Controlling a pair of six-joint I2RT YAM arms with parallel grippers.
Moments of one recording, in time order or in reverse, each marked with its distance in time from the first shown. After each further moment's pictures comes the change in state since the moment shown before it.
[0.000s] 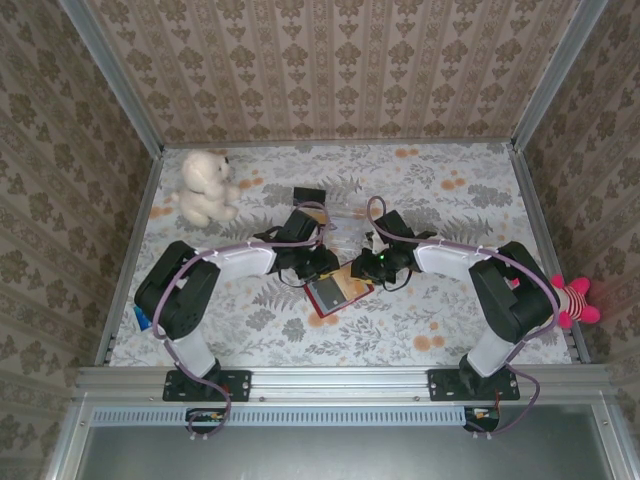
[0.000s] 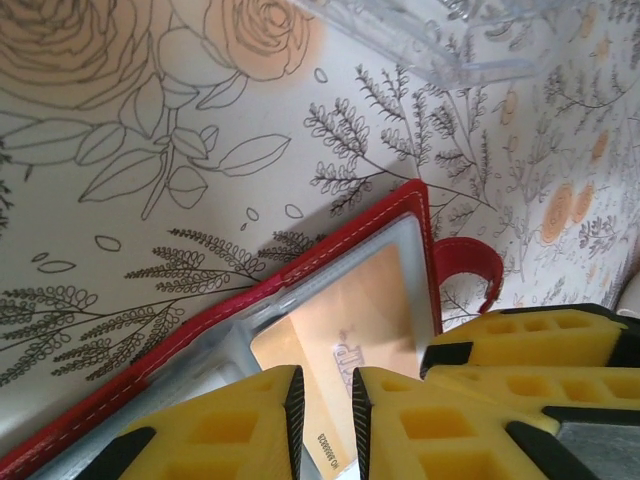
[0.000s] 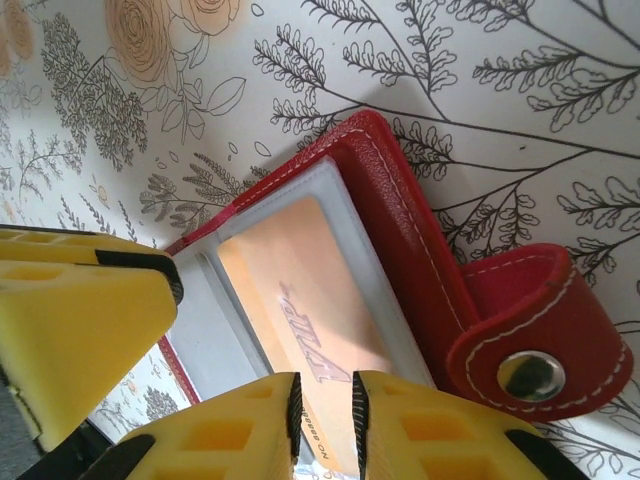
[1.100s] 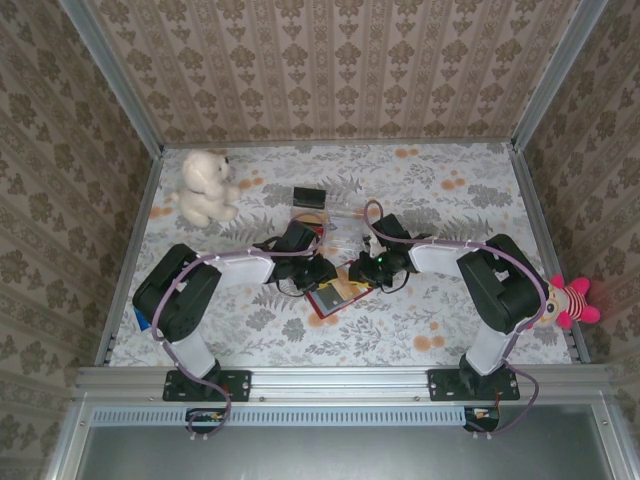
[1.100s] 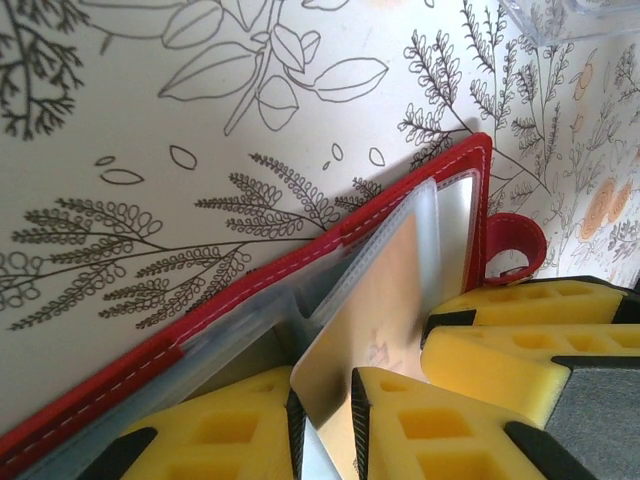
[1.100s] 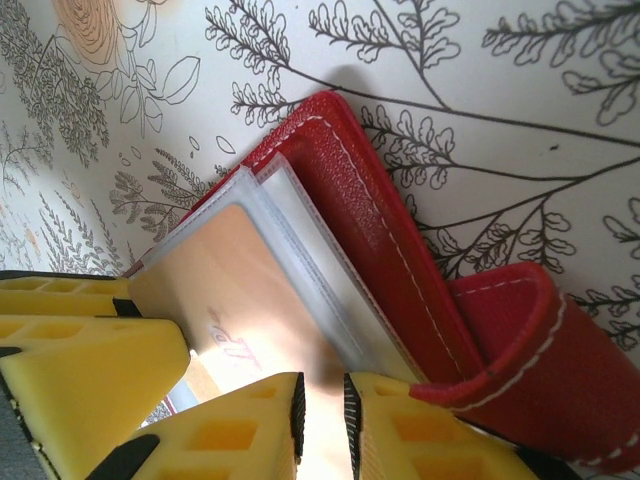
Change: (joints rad) left arm -0.019 -0.016 -0.101 0.083 -0.005 -0.090; right arm 0.000 0.079 -0.014 0.071 -0.065 0.023
